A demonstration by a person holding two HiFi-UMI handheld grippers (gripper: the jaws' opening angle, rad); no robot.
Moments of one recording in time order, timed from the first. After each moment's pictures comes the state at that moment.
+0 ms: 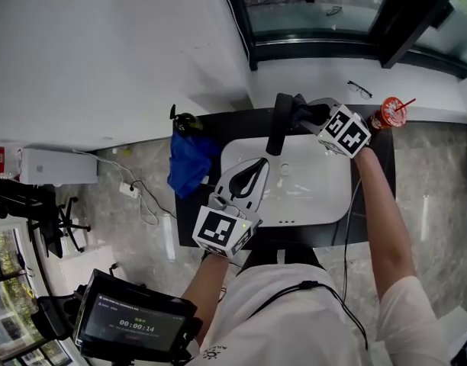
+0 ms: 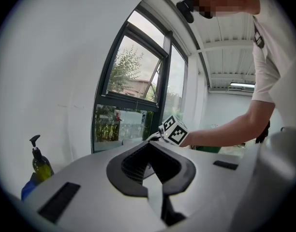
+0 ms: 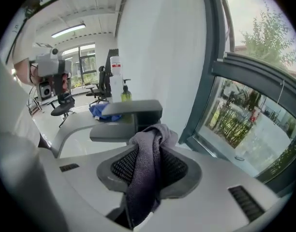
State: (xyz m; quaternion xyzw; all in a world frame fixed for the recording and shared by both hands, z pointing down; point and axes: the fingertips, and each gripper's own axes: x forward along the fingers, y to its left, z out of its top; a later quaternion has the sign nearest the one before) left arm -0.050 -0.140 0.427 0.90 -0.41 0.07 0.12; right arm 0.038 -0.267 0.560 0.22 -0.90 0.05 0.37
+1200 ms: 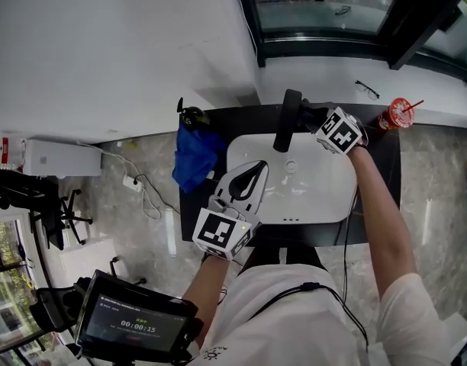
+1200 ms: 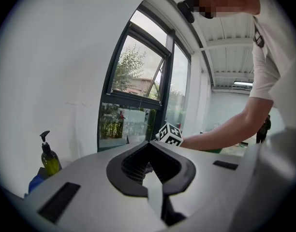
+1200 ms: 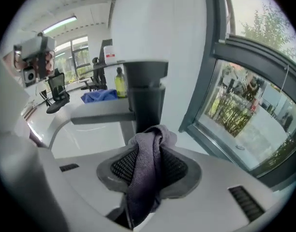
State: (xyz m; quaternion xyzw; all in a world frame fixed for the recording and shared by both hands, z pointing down) left arm -0.067 -0.127 0.434 0.89 -0.43 0.08 0.13; right arm 0.034 -0.269 0.618 0.23 -0.88 0.07 0.42
